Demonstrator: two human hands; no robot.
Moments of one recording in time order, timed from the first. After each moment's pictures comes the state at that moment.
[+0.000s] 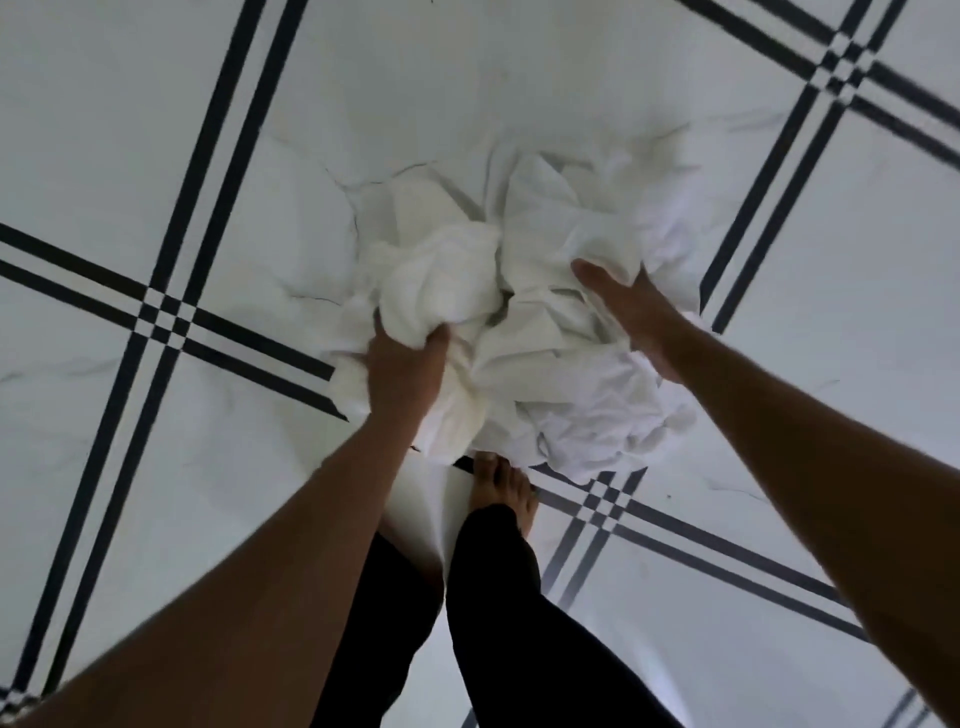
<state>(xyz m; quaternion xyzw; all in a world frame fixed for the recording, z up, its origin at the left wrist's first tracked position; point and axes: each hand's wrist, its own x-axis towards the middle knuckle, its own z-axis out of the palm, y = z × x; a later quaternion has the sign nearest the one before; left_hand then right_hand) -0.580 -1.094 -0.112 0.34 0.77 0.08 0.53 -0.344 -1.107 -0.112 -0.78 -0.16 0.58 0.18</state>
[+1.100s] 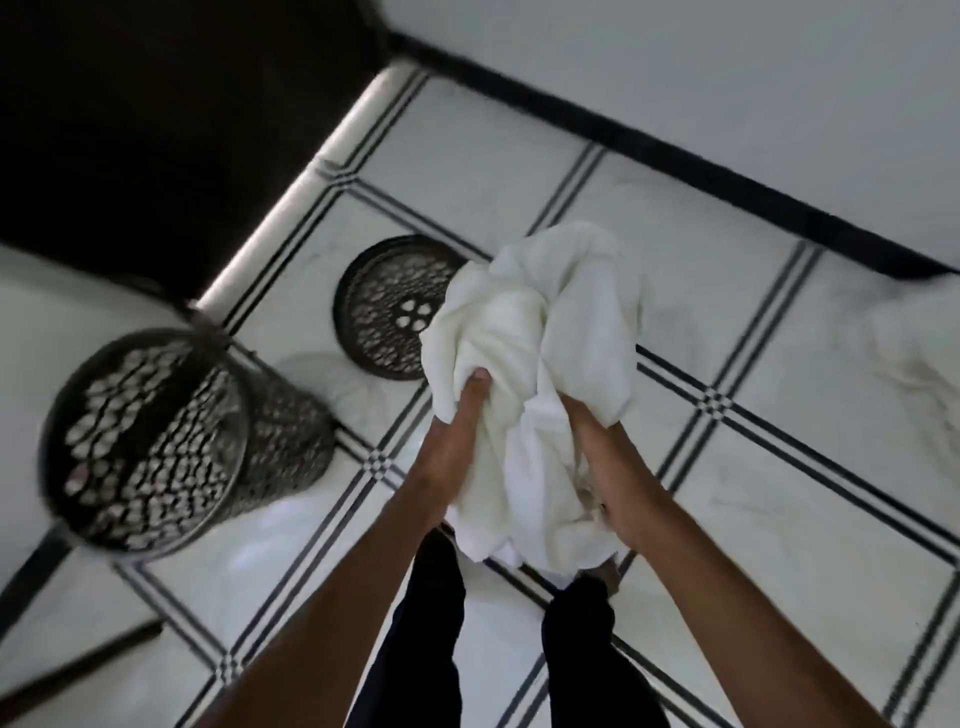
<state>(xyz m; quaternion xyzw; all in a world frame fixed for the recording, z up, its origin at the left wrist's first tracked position) -0.785 -1.470 0.406 -0.28 0.67 0.62 0.31 -0.753 -1.314 0.426 -0.29 -0.54 0.74 -0.27</state>
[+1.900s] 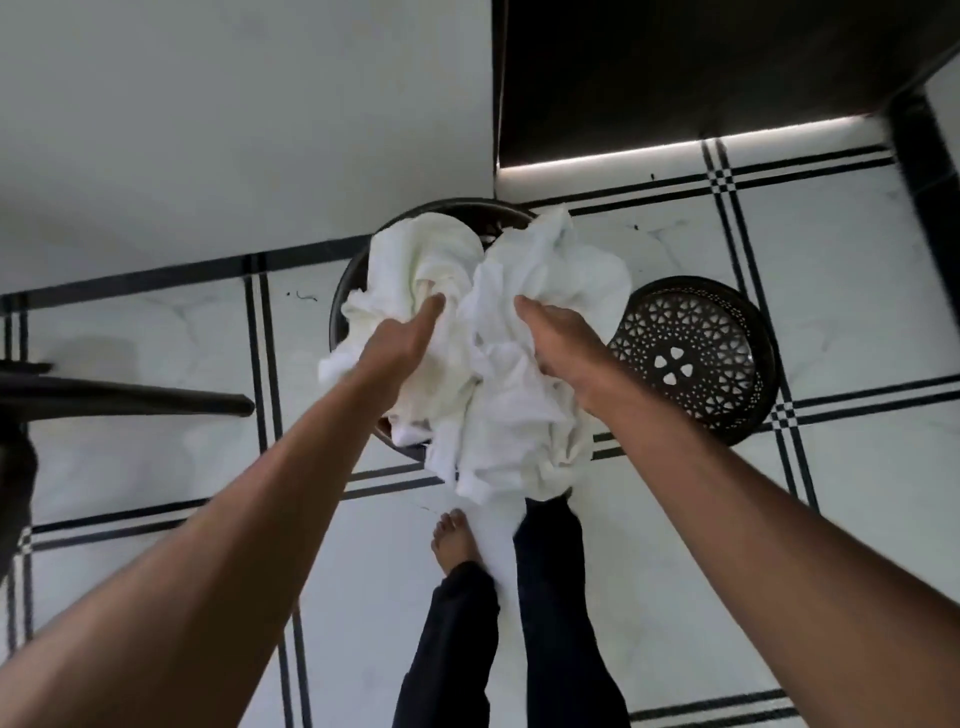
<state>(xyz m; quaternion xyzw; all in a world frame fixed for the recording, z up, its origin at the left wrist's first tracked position) -0.793 -2.008 0.341 -0.58 0.61 0.51 0.17 -0.905 -1.869 0.323 0.01 -0.78 0.38 -0.49</state>
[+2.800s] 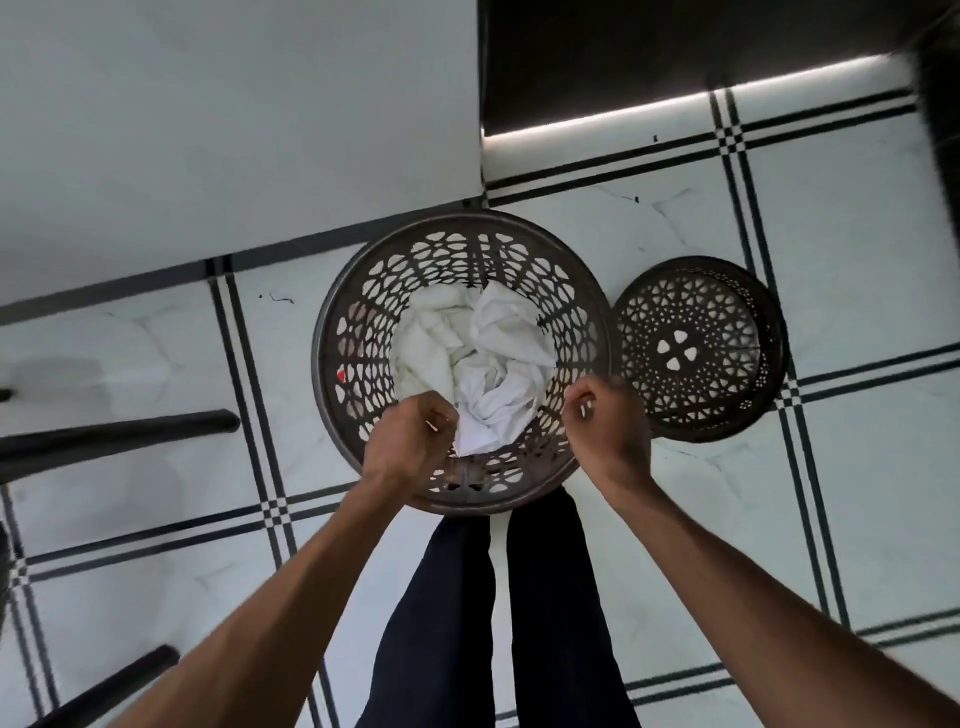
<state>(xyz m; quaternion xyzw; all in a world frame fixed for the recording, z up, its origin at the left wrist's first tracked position) -0.771 -2.011 0.268 -0.41 0.78 0.41 0.22 -0.897 -1.829 0.251 0.09 -0.93 0.24 -0.26</state>
